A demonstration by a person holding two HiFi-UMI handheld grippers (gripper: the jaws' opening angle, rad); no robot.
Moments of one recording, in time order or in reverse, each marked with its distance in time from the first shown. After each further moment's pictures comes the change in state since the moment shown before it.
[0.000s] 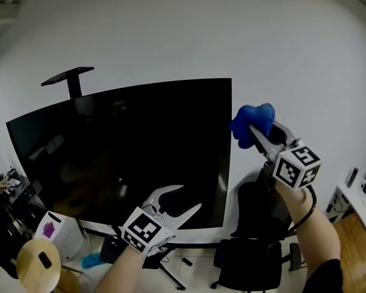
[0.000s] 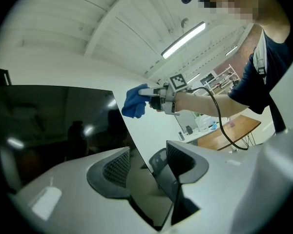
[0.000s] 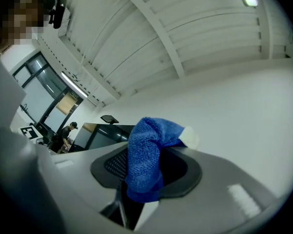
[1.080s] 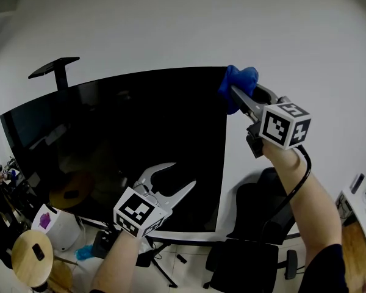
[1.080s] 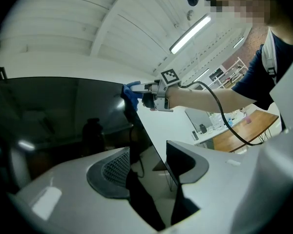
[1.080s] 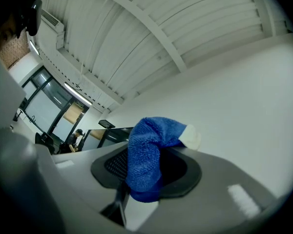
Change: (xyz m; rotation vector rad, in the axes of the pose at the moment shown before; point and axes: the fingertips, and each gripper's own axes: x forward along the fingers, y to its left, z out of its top) left arm 0.075 0.063 -0.005 0.004 0.006 0.120; right arm 0.113 -0.056 0.005 0.063 -0.043 0.137
